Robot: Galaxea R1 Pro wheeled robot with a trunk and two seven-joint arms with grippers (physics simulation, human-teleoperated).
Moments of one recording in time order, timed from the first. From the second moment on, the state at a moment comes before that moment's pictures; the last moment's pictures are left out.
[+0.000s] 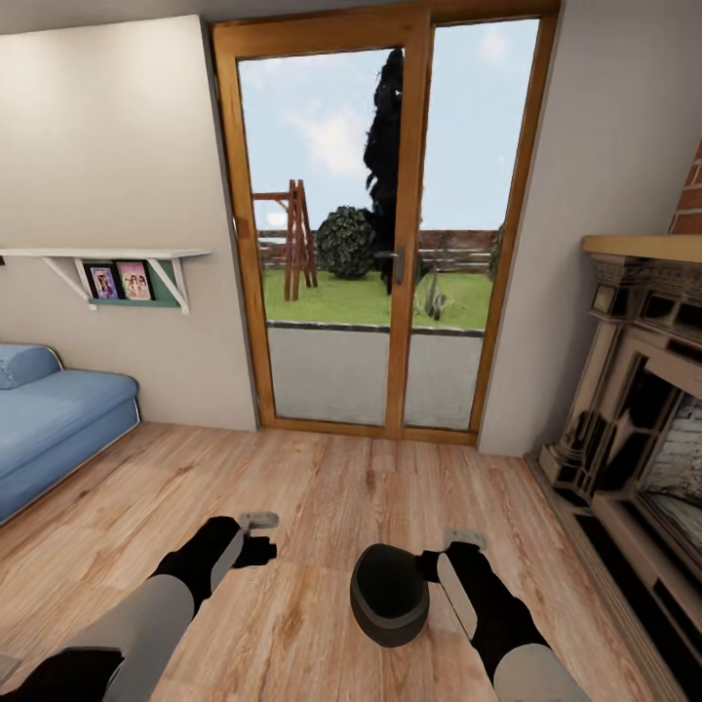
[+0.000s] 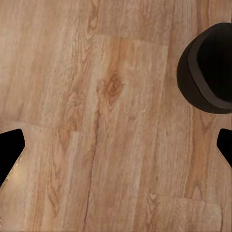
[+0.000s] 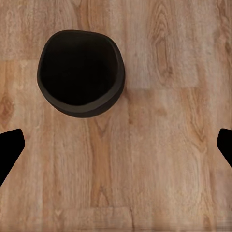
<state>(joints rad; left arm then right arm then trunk) -0.77 -0.03 0.00 -0.37 0.04 0.59 0.03 -0.54 0.13 0.01 -0.77 -0.19 0.65 -0.35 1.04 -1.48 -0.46</state>
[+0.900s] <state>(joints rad) -0.78 -0.03 0.00 -0.35 0.04 0.48 0.04 -0.54 0.14 0.01 -0.75 -0.19 0.65 -0.34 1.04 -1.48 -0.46</state>
